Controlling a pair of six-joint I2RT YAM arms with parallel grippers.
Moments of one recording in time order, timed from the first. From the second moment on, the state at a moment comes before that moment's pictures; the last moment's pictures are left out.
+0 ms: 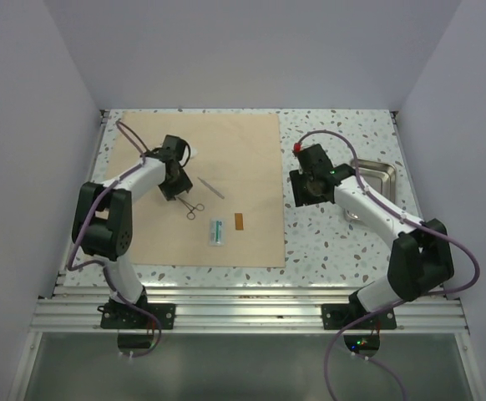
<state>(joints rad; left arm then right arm) -0.24 1.80 1.23 -0.62 -0.21 -0.79 0.46 1.51 1.15 -0.69 0.18 0.22</state>
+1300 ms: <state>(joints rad) -0.24 1.90 1.27 -0.61 -0.25 -0.74 0.55 1.52 1.14 -0.55 -0.10 0.27</state>
